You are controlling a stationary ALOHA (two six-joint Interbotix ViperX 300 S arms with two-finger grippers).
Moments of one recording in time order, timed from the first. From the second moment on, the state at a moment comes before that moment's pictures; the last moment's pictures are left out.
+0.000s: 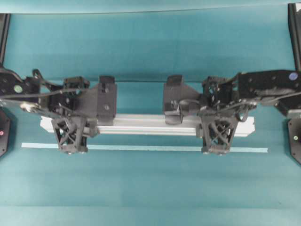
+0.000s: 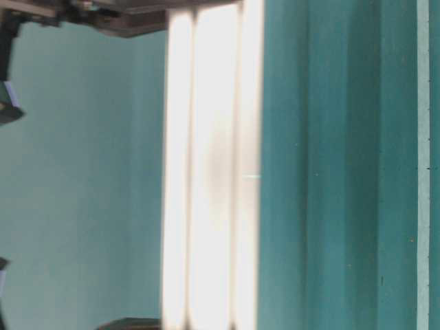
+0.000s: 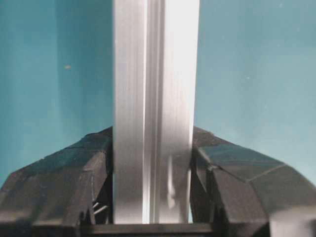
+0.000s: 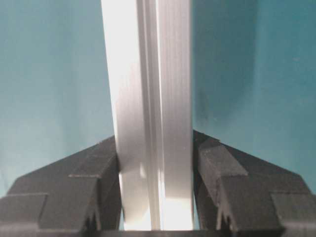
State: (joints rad) left arm 0.01 -0.24 0.54 0.02 0.87 -0.04; right arm -0.03 -0.12 0.38 0.06 1.10 0.01
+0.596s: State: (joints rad) left arm 0.04 -0.31 0.42 0.02 1.01 -0.06; right arm -0.07 -0.14 0.21 0.05 1.32 0.00
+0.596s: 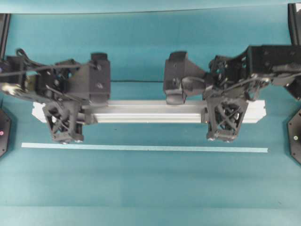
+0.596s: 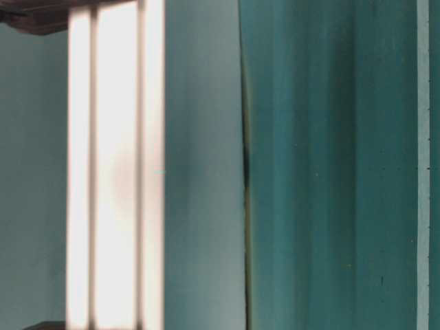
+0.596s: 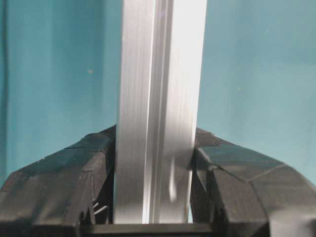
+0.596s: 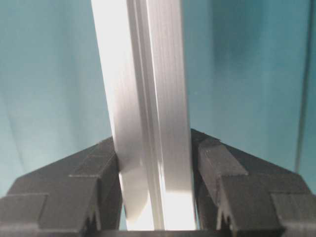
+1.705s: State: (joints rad) left arm 0.06 -0.36 0.03 0.02 1.26 -0.06; right arm -0.06 -0.16 -0.20 0.03 1.59 0.06
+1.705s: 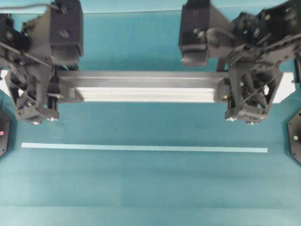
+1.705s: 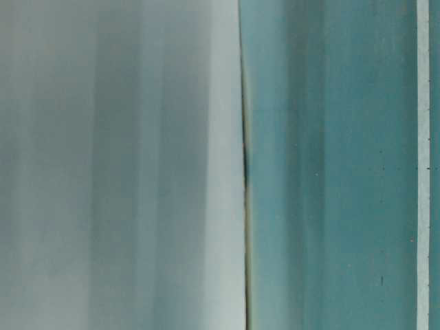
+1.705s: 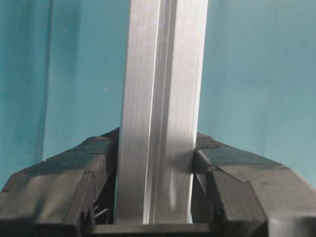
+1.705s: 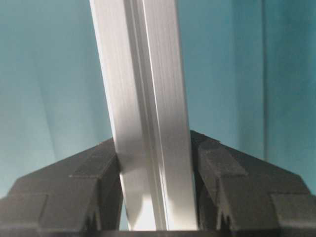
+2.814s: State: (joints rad) left arm 0.06 -0.35 0.00 0.02 1.29 -0.06; right arm -0.06 -0.16 -0.22 0.01 1.60 0.06
